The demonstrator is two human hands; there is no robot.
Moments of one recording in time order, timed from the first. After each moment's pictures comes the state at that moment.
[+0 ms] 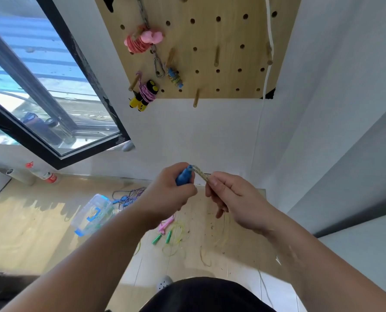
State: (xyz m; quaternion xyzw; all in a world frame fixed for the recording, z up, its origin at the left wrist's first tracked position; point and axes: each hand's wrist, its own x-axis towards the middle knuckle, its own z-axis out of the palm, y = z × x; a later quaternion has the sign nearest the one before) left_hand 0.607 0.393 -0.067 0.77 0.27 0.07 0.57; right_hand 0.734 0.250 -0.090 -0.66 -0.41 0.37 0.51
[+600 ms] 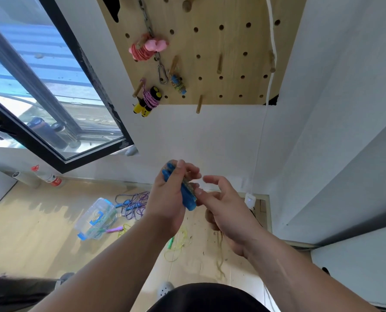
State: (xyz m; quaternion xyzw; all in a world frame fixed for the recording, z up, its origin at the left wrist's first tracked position) left_hand 0.628 0.372 -0.072 0.50 0.35 0.27 0.75; right_hand 0.704 0.266 -0.082 -0.65 -0.18 0.46 0.58
